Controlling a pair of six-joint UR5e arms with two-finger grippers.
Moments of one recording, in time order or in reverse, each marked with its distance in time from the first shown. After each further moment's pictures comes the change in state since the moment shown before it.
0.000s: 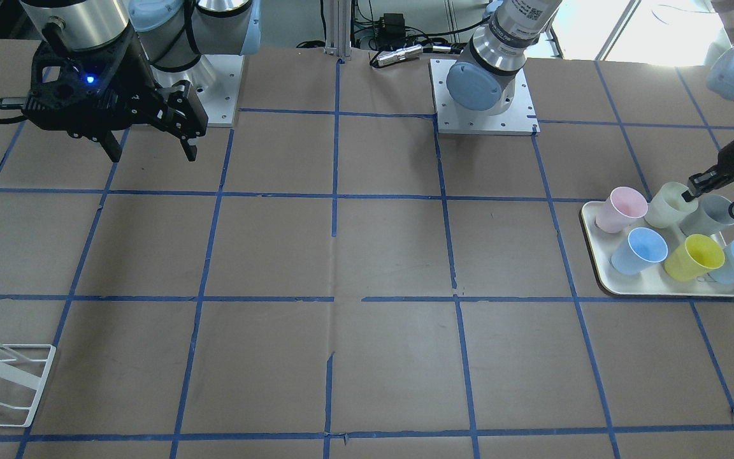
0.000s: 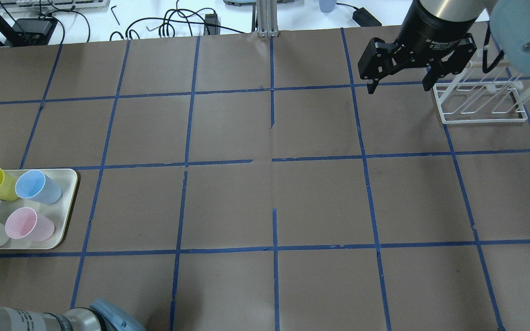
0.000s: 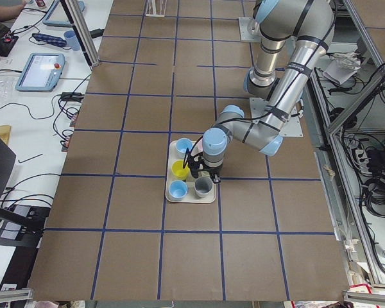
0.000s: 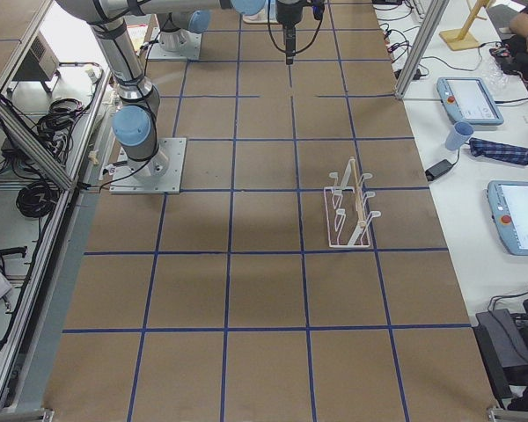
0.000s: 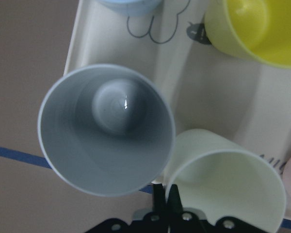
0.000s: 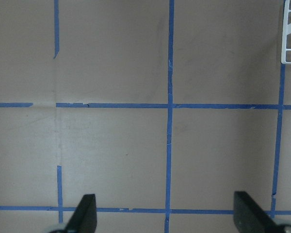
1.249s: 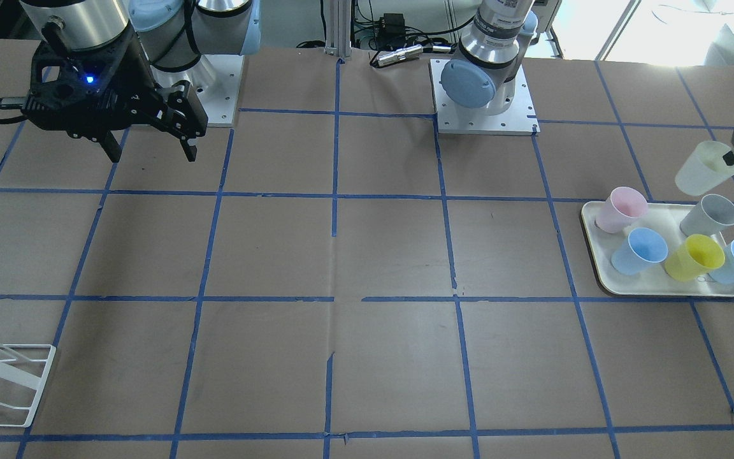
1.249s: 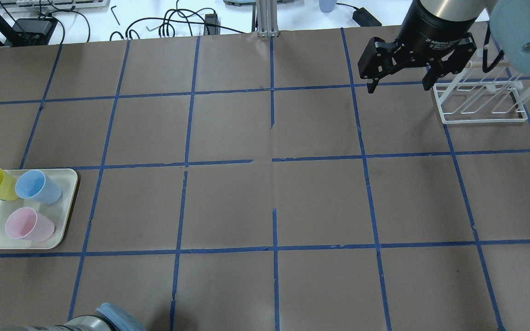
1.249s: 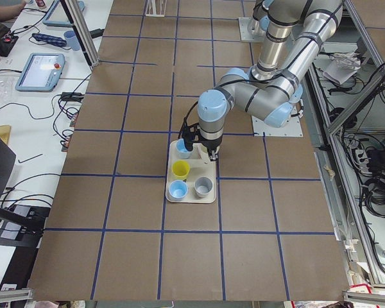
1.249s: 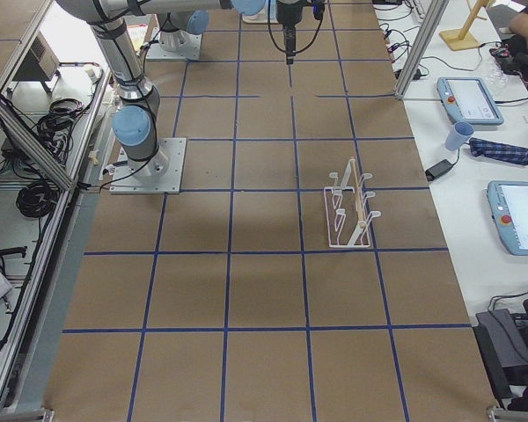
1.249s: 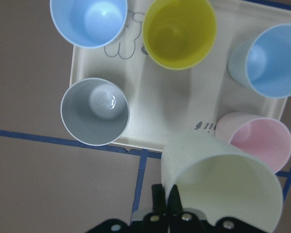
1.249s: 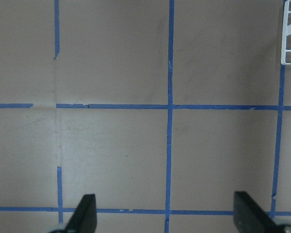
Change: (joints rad) left arm -0.101 0.166 0.285 -0.492 0.005 0.069; right arm 0.000 0.000 0.000 -0.003 0.000 0.000
